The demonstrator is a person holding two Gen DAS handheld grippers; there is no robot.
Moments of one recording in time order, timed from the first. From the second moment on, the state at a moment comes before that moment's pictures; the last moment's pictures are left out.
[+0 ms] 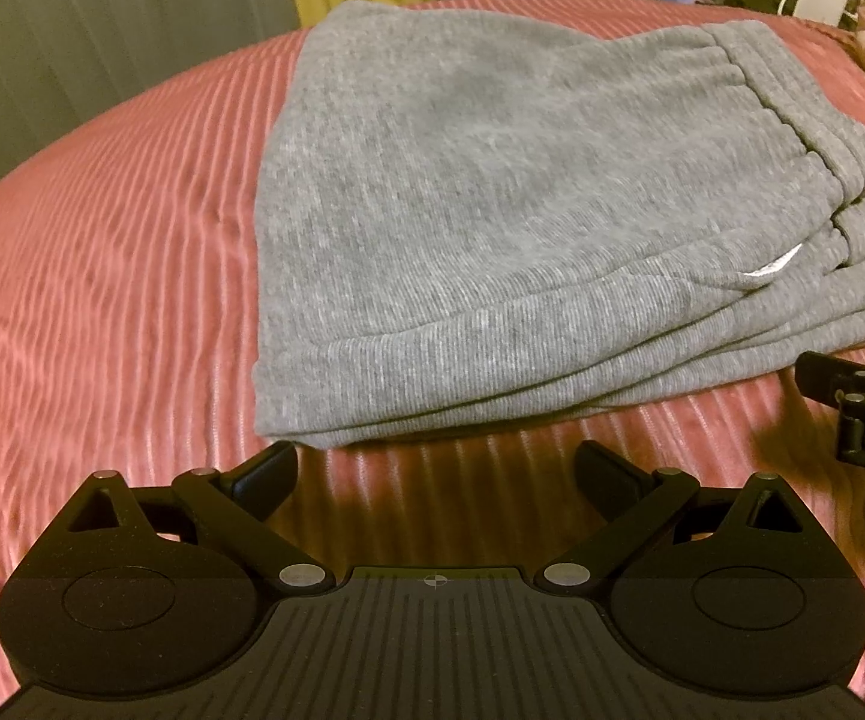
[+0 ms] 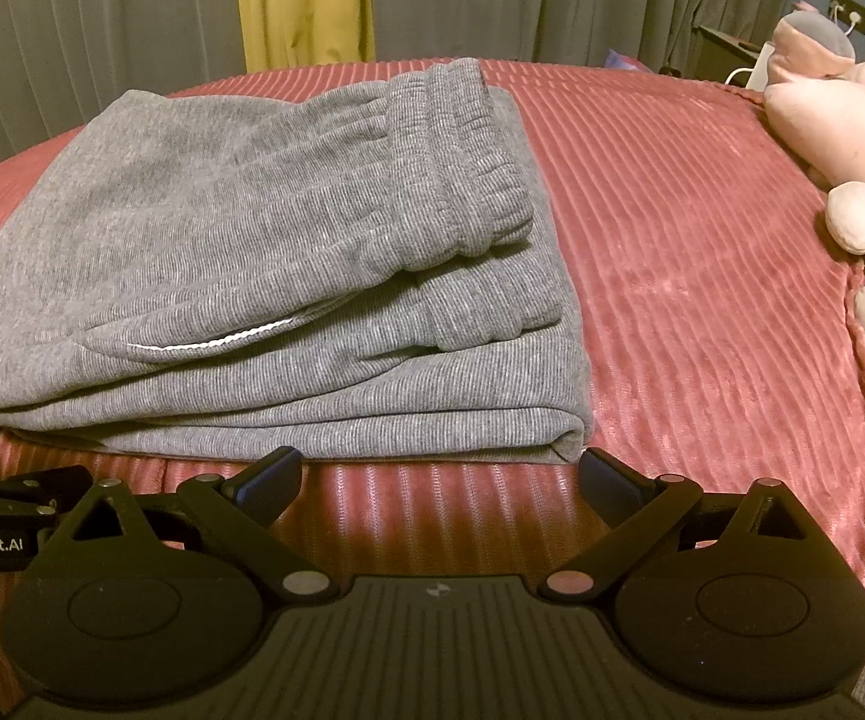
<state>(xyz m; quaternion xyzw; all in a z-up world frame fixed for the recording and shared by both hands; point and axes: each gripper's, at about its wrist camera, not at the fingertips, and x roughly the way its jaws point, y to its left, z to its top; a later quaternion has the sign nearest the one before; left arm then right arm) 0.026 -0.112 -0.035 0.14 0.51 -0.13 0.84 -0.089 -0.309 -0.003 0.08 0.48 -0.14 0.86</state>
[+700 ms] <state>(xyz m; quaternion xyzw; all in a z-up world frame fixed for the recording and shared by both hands) 0.027 -0.113 -0.036 0.14 0.51 -0.13 0.84 -0.091 -0.310 -0.003 0.07 0.49 -0.14 0.86</state>
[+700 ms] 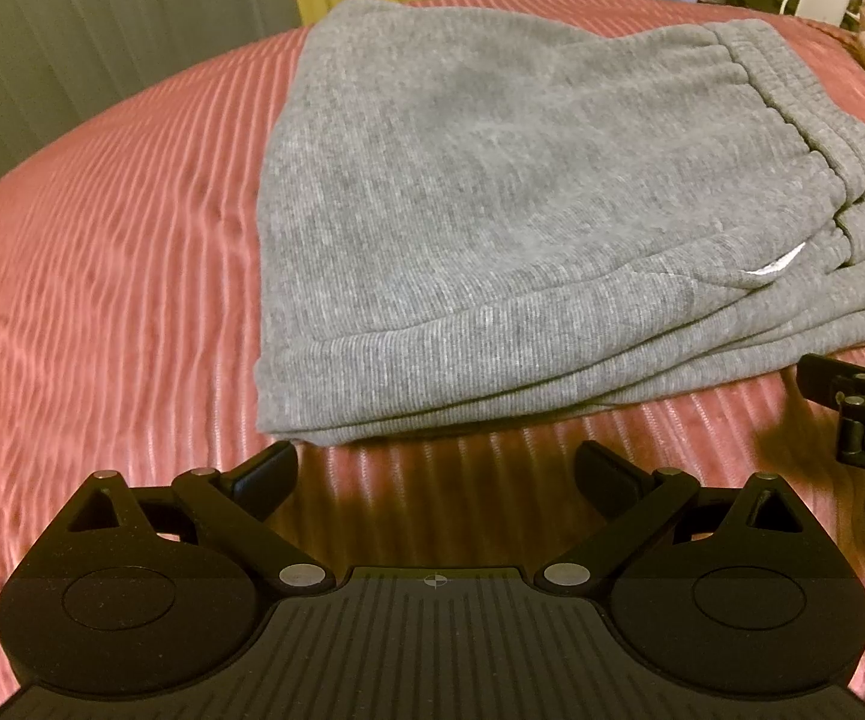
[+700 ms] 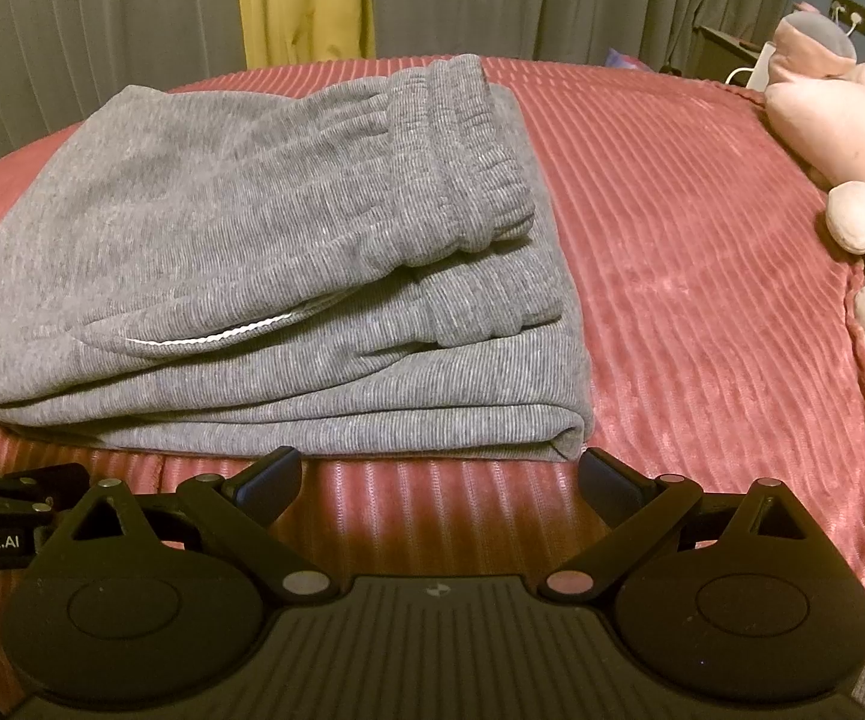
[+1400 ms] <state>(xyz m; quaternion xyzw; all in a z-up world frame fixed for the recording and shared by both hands) 0.026 -0.114 -0.036 0.14 0.51 -0.13 0.84 -0.091 -0.309 -0.004 0.07 0.49 -0.14 0.86</state>
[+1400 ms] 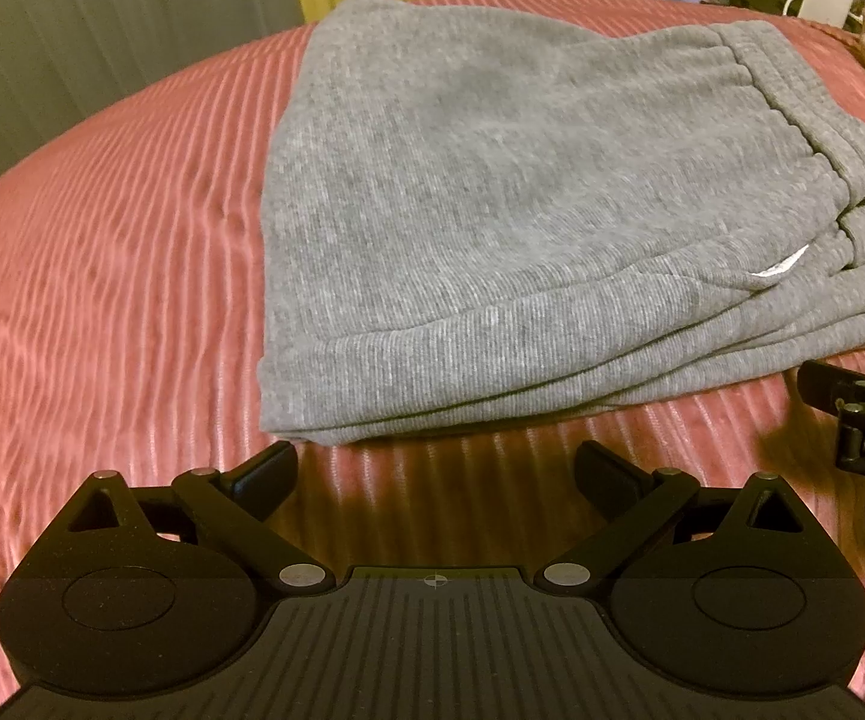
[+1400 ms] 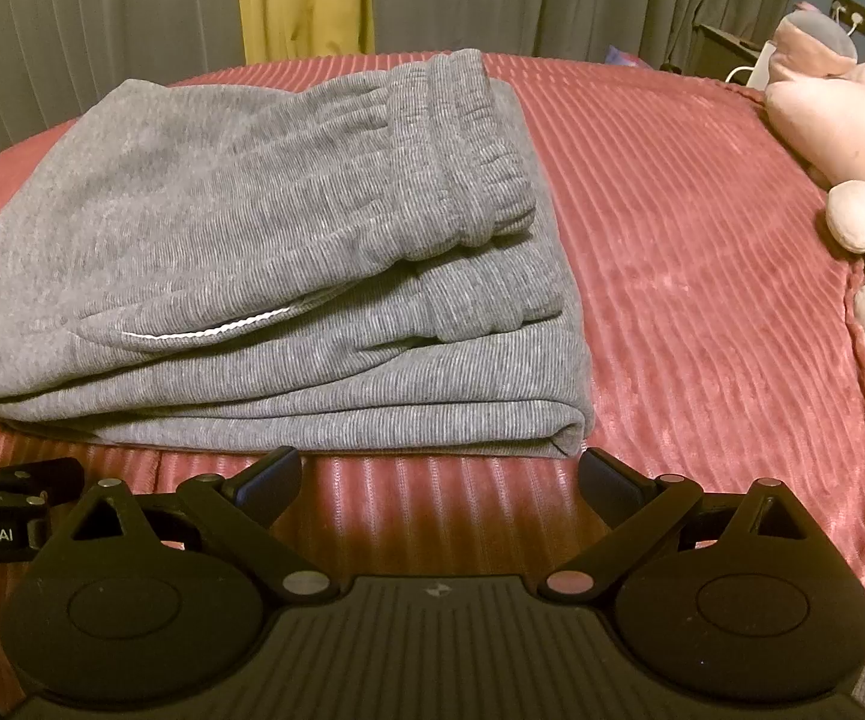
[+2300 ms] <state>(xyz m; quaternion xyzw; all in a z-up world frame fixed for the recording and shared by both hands) 0.027 -0.111 -0.038 0.14 0.51 -0.13 0.84 -0.091 -0.309 -0.006 0.07 0.49 -0.14 0.86</state>
